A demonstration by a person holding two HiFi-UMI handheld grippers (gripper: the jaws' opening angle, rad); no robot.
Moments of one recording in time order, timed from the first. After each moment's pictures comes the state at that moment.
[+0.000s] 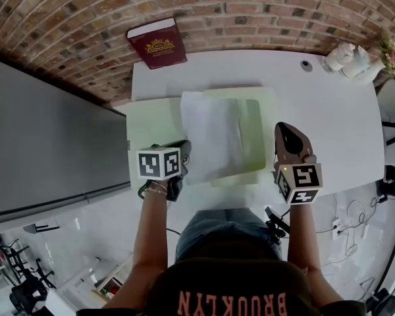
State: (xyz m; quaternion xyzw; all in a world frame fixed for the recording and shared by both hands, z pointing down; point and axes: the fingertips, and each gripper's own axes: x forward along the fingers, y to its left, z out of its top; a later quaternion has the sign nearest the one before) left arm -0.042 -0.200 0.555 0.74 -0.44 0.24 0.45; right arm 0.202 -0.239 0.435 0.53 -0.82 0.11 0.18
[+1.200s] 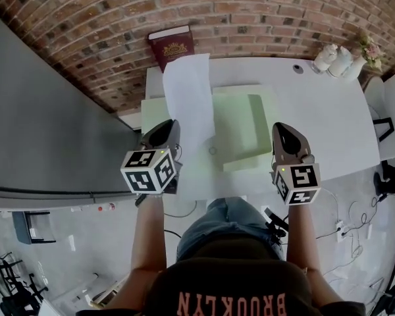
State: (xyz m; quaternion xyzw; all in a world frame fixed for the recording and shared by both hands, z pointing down) left arm -0.104 -0.177 0.402 0.81 -0.54 0.09 0.23; right arm 0.156 -0.158 0.375 0.56 -0.82 0.04 0.14
